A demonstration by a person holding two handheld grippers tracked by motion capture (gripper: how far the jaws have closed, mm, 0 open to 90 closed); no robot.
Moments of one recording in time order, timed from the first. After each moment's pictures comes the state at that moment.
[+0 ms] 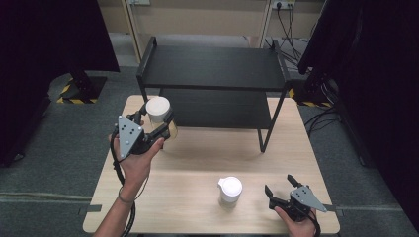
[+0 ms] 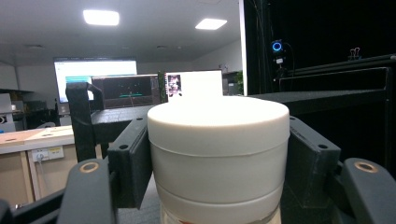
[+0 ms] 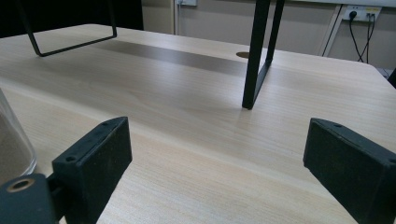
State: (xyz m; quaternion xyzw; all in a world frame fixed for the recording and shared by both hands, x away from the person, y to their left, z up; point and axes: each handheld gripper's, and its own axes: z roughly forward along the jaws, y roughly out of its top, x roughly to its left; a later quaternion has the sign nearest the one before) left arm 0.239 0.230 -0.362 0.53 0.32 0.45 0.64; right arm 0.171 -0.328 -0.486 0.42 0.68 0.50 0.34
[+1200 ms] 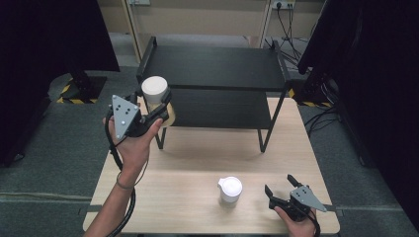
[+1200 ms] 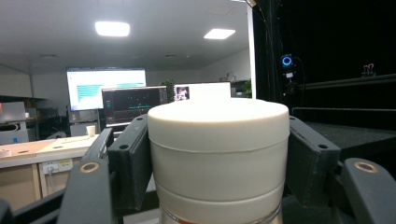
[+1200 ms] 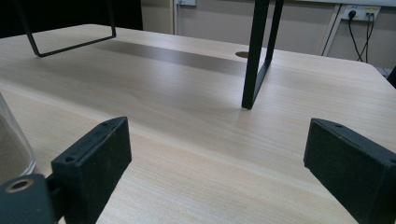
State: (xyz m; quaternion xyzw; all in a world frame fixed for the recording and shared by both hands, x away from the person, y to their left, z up) left arm 0.249 0.222 -0.317 0.51 0.33 0.47 0.64; right arm 0.171 -0.328 -0.486 0.42 0.68 0.50 0.34
